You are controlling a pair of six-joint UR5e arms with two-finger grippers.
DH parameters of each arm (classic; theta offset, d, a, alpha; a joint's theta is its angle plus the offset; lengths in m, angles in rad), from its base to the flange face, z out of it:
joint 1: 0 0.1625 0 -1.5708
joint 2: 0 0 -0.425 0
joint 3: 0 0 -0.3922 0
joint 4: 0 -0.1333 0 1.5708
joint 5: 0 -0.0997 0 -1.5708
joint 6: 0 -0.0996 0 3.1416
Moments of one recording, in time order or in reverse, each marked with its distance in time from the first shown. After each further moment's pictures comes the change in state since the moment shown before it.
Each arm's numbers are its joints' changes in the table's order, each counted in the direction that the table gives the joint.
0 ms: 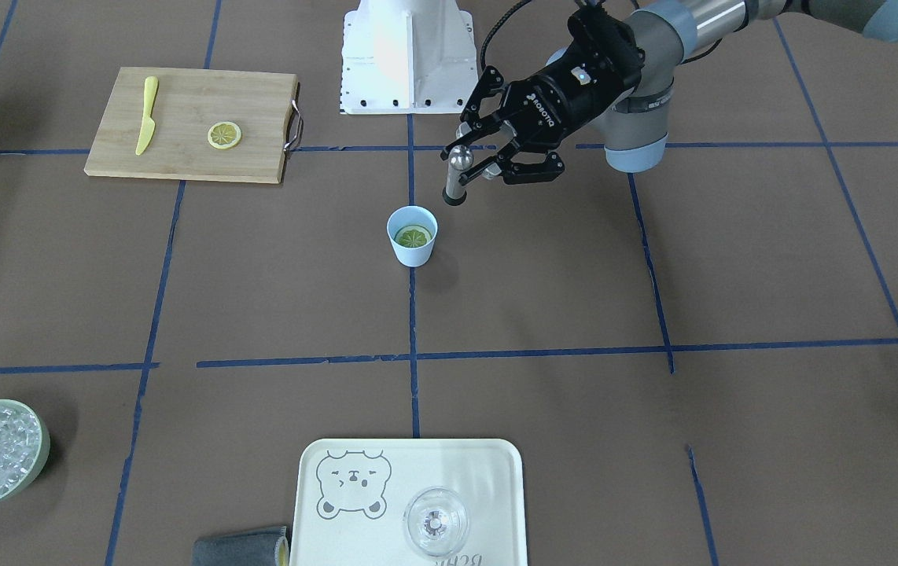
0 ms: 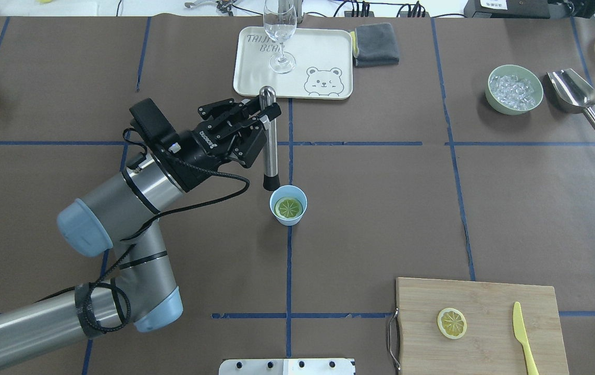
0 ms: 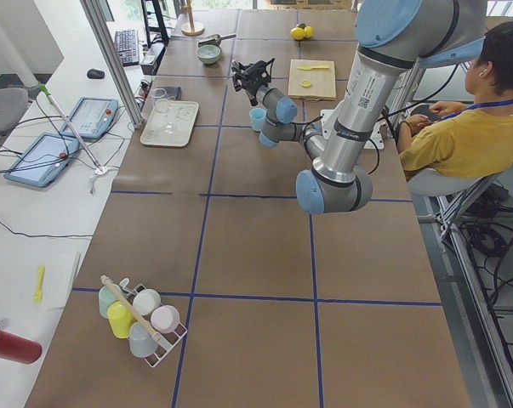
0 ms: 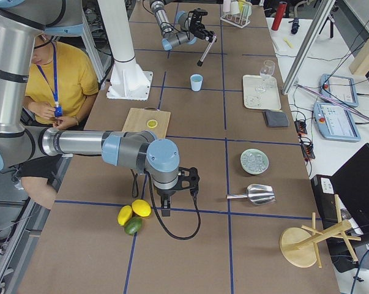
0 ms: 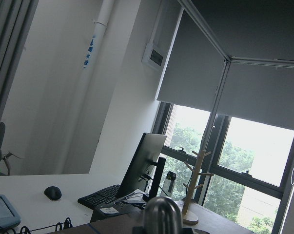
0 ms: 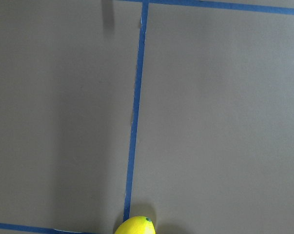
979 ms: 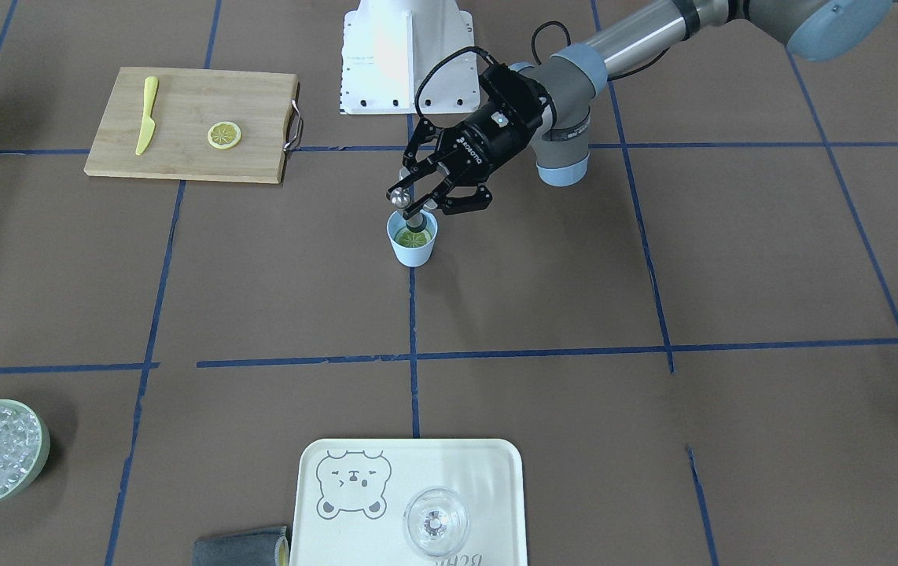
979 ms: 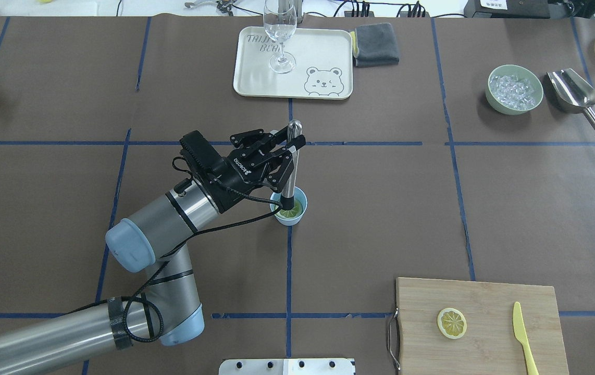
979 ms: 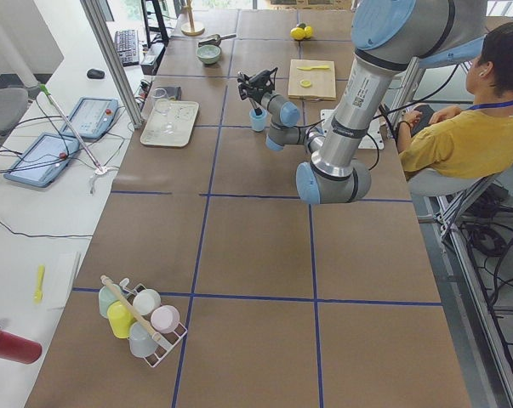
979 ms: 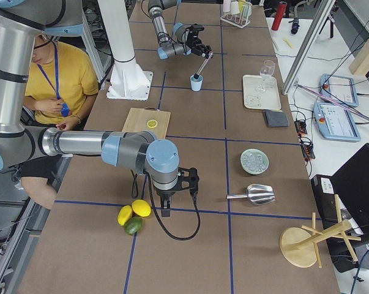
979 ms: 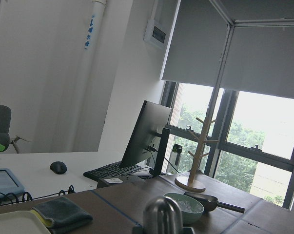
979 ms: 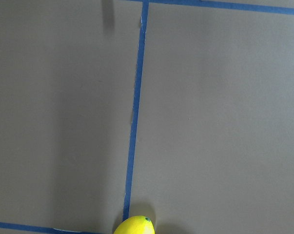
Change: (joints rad) left arm 0.056 0.065 -0.147 0.009 -0.024 -0.027; right arm 0.002 0.001 0.001 0.000 0.000 0.006
